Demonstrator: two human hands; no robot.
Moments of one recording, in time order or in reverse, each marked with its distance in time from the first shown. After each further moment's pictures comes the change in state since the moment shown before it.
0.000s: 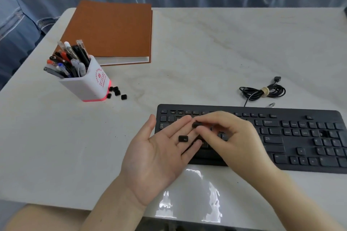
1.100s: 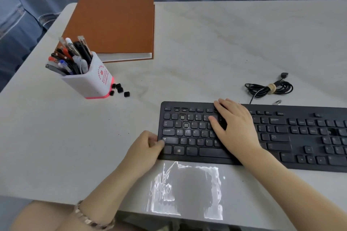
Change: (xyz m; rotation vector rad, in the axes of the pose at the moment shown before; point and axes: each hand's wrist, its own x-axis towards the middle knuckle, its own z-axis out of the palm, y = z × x) left_hand 0.033 0.018 -0.071 1.518 0.593 0.243; right_hand 0.028 0.095 0.010 -0.778 0.076 -0.002
